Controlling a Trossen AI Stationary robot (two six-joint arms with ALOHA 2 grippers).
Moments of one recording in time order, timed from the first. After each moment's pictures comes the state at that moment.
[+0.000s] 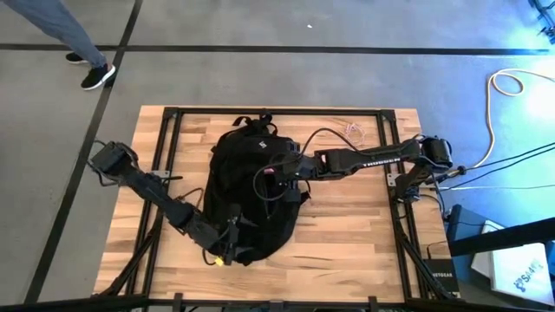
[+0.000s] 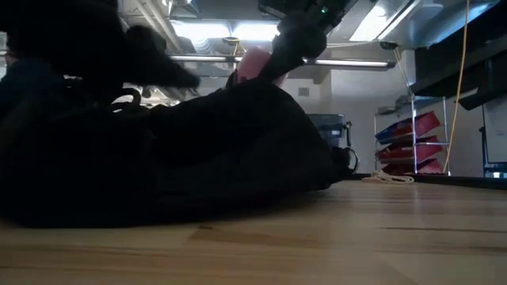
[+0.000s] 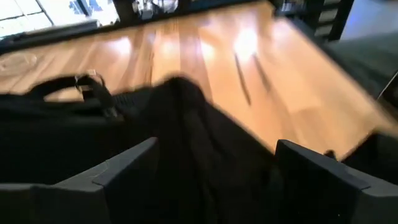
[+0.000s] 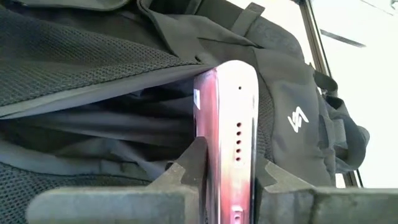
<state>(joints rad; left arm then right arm) -0.62 1.62 0.61 0.55 -0.57 -0.07 0.04 1.69 1.29 -0.40 0.27 -0.19</state>
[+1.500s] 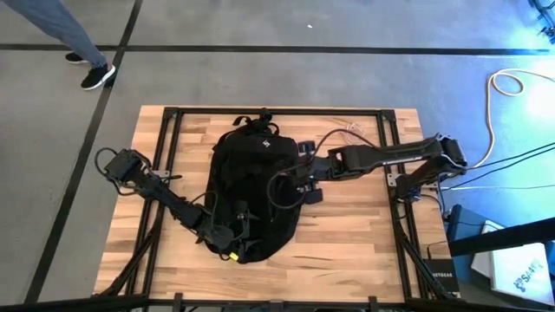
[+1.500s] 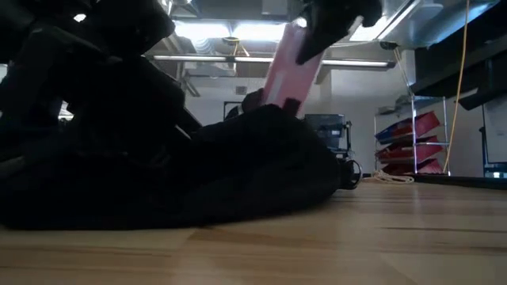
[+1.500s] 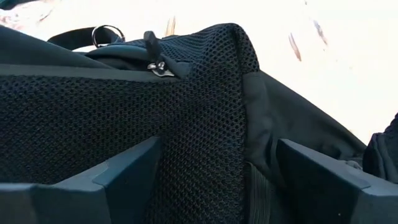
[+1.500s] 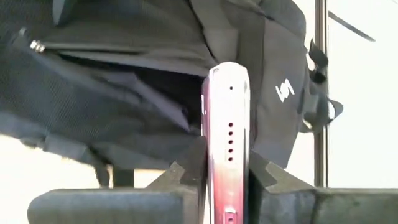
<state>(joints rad) -0.55 1.75 0.66 0.49 -0.59 -0.14 0.11 1.55 1.38 -0.81 0.31 -0.24</state>
